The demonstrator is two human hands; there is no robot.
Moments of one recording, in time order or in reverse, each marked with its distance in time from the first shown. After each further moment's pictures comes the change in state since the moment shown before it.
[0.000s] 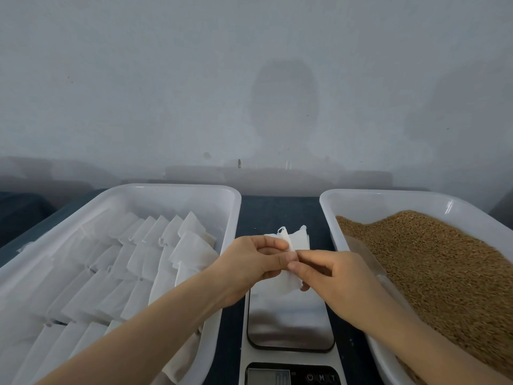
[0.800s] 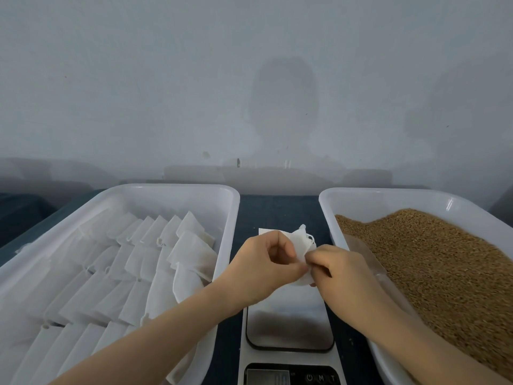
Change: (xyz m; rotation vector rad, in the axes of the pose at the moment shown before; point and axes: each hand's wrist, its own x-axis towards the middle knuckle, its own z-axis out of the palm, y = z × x) left_hand -0.009 -0.001 0.019 0.406 0.073 0.317; right_hand 0.000 0.000 -0.002 -0.247 0.034 0.049
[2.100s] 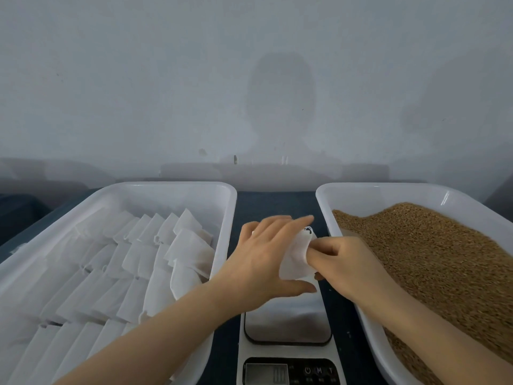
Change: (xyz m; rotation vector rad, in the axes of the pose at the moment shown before) left_hand 0.000 -0.005 -0.003 0.807 0.021 0.556; right_hand 0.007 0.004 -0.006 0.337 -0.044 0.279
